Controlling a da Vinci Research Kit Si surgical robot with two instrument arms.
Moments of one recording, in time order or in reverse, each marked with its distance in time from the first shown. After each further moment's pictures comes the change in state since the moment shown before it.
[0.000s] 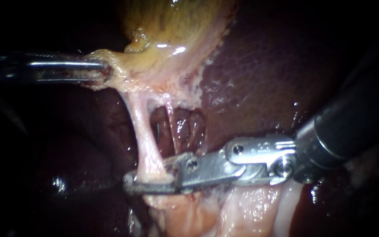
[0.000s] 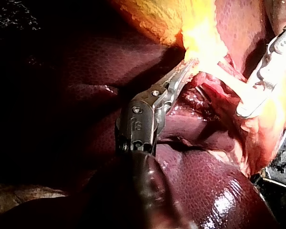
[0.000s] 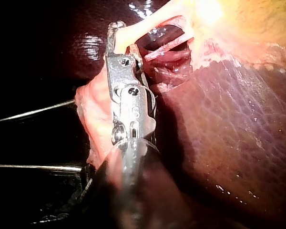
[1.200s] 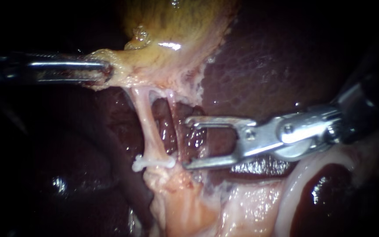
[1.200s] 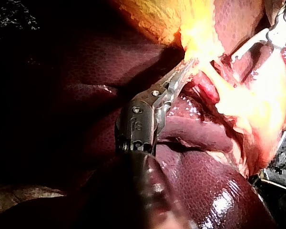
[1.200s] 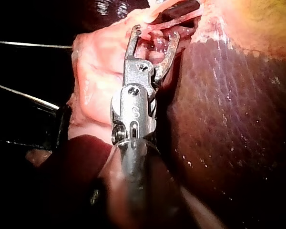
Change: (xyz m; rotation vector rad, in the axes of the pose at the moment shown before) right arm -0.003 -0.001 -0.013 -0.310 0.097 -0.192; left arm 0.000 0.001 0.000 0.003 0.001 -0.001
